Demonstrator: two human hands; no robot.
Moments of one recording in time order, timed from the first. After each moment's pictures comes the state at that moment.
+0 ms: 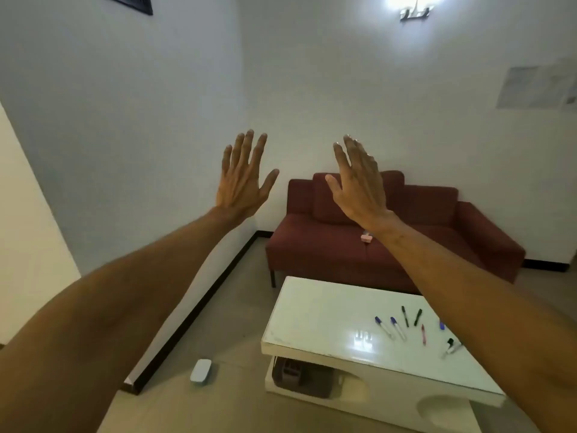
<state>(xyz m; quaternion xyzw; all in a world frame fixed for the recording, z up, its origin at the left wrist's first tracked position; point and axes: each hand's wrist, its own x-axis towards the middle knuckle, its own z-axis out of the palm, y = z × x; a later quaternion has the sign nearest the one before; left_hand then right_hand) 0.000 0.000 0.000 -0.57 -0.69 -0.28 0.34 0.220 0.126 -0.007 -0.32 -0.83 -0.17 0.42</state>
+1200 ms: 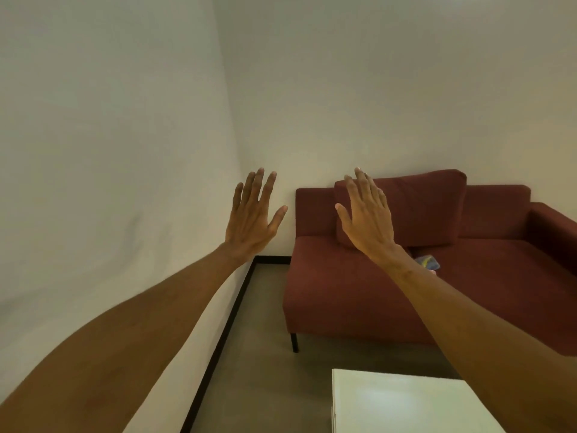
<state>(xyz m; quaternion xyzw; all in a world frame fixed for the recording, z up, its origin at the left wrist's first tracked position) -0.548 0.551 -0.093 -0.64 -0.68 -0.26 0.26 -0.307 0.651 -0.103 -0.42 -0.82 -0.10 0.38</state>
